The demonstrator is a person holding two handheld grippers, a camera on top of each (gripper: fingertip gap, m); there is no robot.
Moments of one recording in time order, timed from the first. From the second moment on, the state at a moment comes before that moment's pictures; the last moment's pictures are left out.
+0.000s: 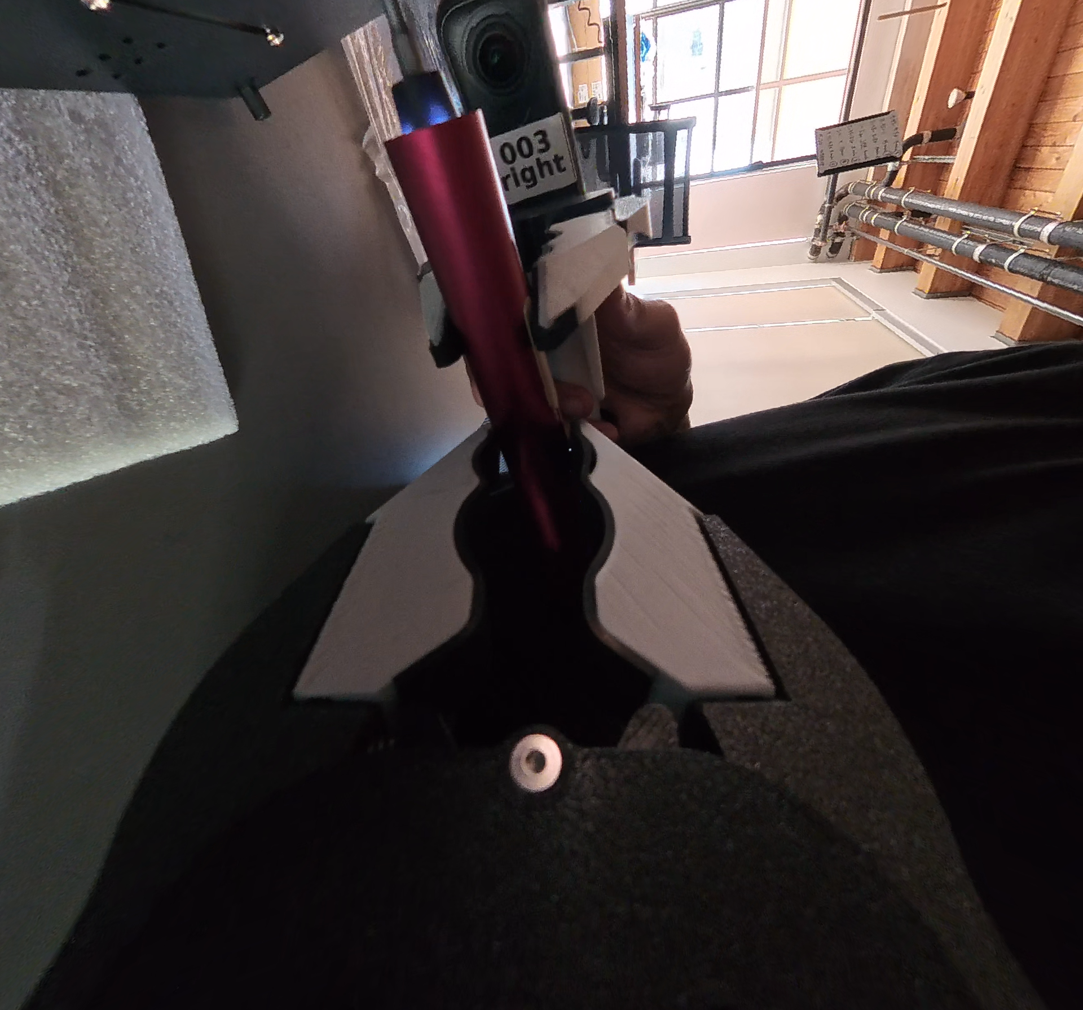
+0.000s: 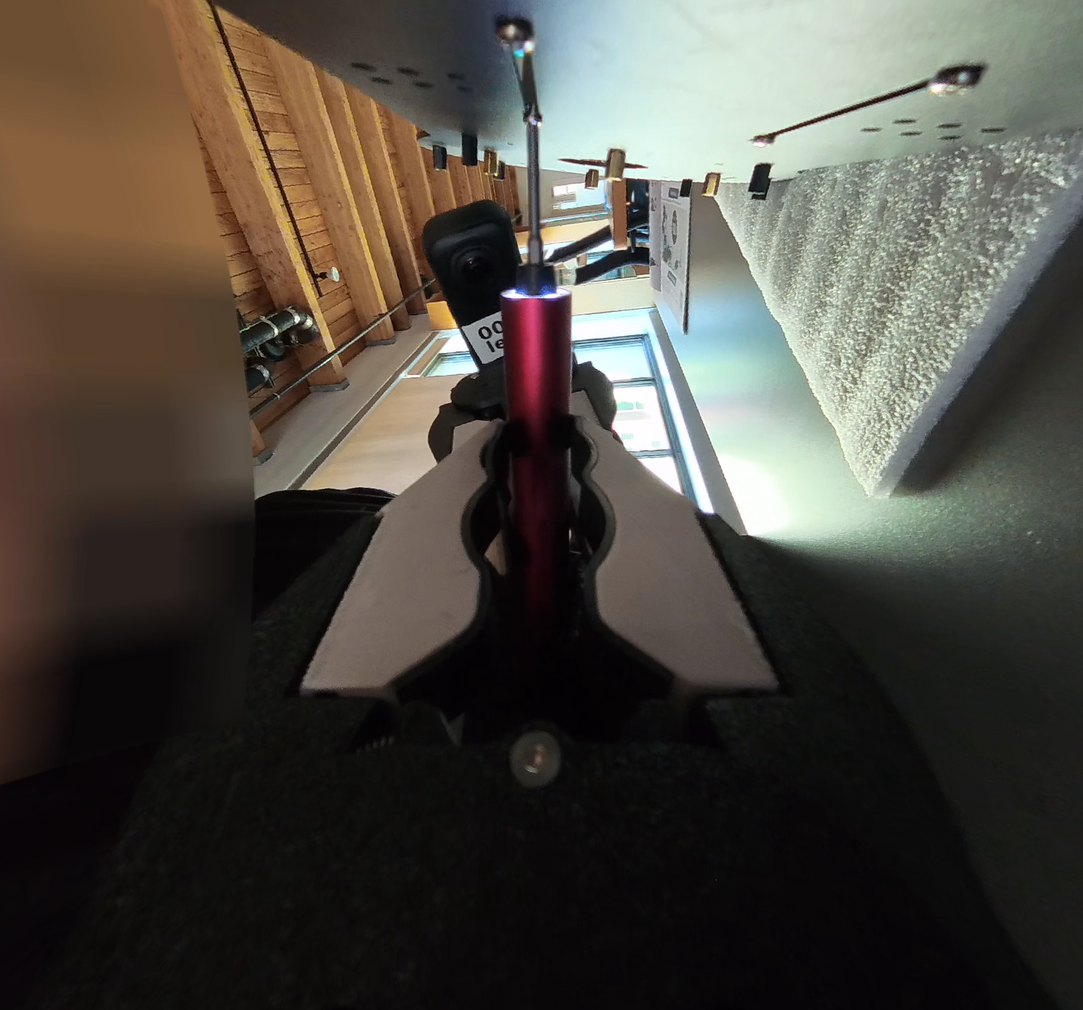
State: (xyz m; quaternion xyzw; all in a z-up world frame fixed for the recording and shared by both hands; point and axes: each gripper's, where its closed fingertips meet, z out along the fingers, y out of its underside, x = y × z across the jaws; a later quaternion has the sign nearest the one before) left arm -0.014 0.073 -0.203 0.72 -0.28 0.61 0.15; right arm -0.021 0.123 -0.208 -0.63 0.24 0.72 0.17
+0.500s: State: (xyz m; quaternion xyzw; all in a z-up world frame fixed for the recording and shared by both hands) left arm -0.014 0.071 -0.204 0.72 -0.28 0.61 0.16; right arm -0.022 0.121 -0.209 -0.62 0.23 0.73 0.17
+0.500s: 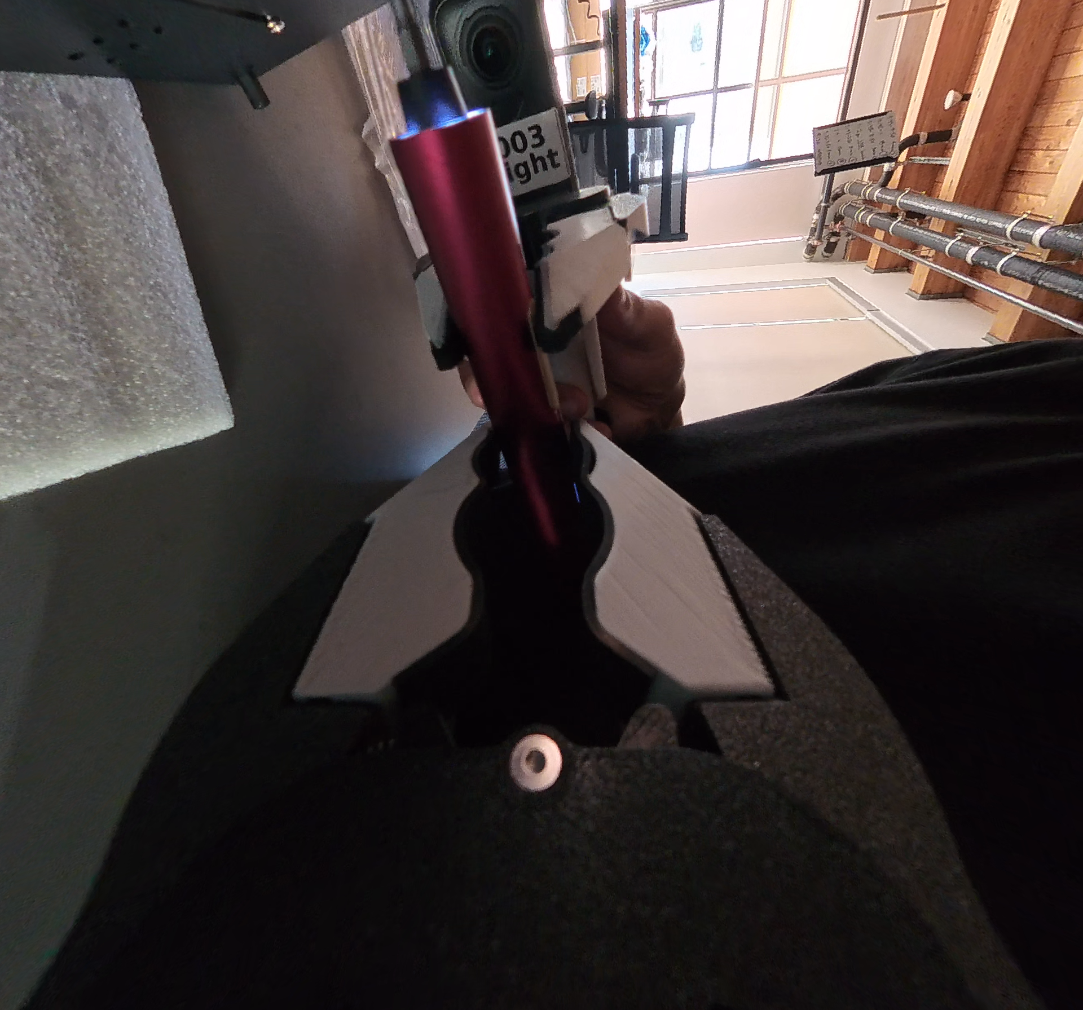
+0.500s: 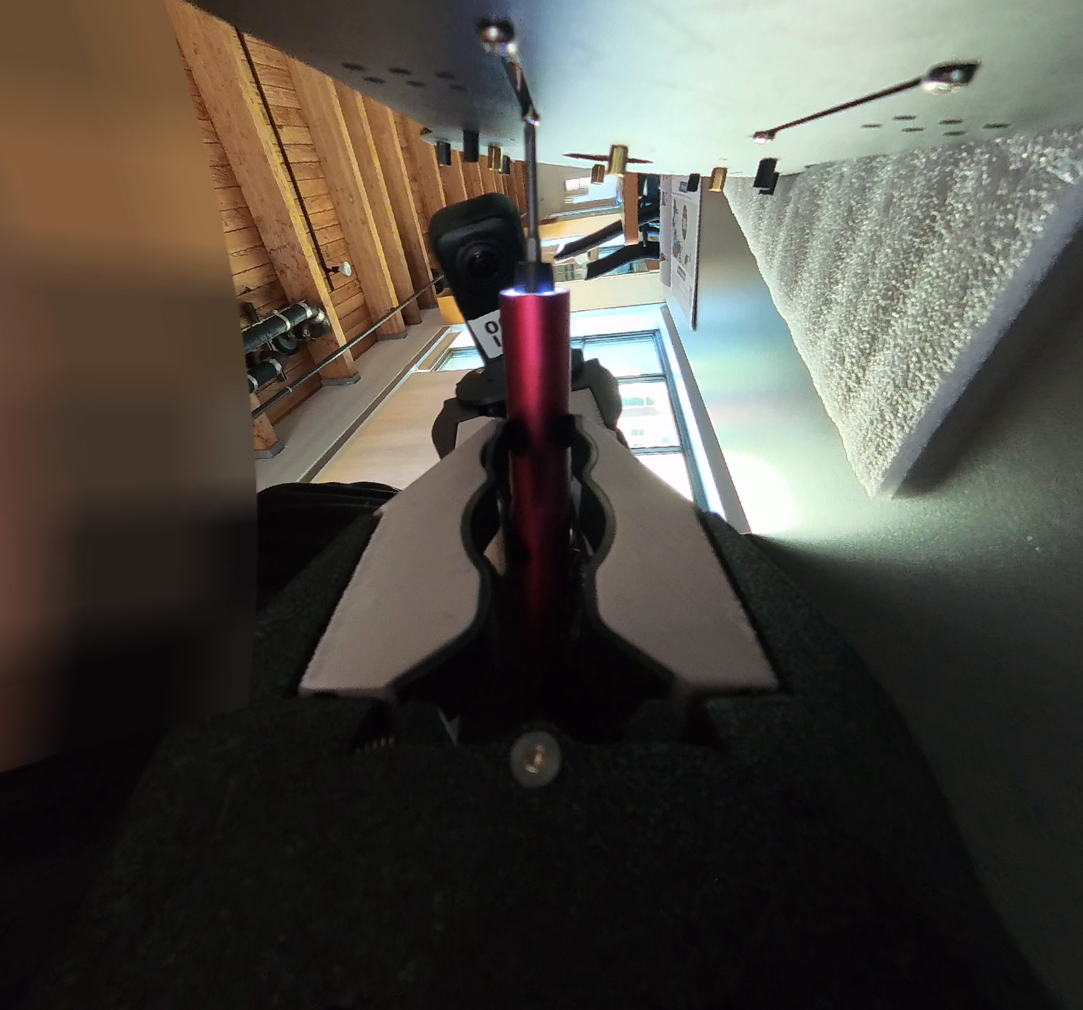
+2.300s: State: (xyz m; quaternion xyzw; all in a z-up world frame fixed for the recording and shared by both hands) left arm -0.015 0.073 -0.204 0.72 -0.28 0.62 0.15; right arm -0.022 0.119 -0.208 -0.65 0.20 0.71 0.19
